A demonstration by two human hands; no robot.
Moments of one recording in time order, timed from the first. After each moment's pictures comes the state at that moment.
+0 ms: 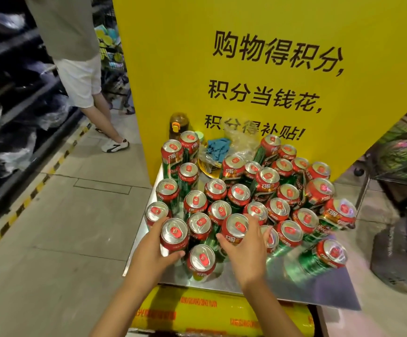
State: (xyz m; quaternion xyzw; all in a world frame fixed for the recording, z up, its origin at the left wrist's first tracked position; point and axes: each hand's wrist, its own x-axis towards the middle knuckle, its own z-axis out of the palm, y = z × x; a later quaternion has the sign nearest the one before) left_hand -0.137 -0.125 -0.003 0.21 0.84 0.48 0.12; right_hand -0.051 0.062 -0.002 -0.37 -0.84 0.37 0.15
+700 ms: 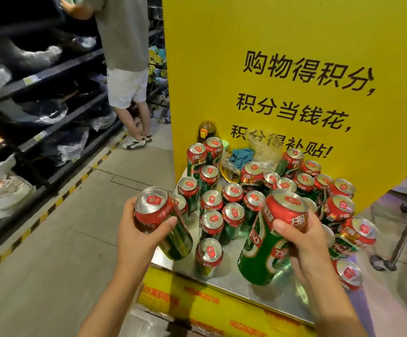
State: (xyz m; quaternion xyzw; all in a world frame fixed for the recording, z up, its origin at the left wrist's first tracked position) left_hand -0.085 -0.139 0.079 0.04 0.73 0.68 -0.05; right_hand -0.012 0.109 0.102 -0.14 -0.62 0.75 0.17
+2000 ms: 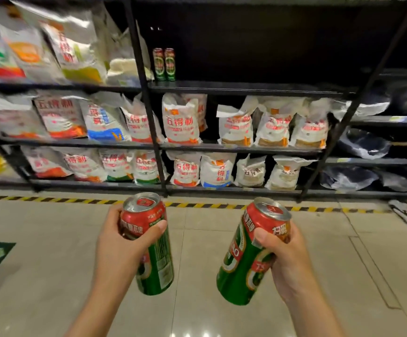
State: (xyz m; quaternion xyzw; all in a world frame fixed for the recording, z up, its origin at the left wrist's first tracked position) left_hand 0.151 -0.630 0.113 -0.49 0.61 0.47 -0.42; right_hand -0.054 -0.505 0.104 0.24 -0.56 0.70 -0.38
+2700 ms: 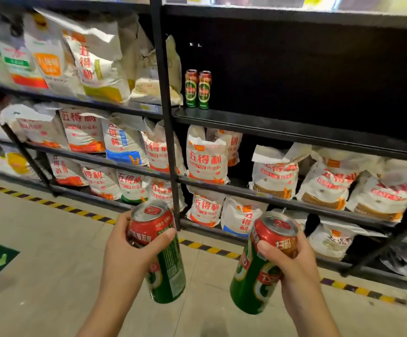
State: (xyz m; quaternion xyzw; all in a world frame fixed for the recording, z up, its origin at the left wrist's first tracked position) left_hand -0.019 -0.892 0.125 -0.53 0.53 0.46 -0.47; right_hand -0.242 -0.813 0.106 0.29 -0.58 0.65 -0.40
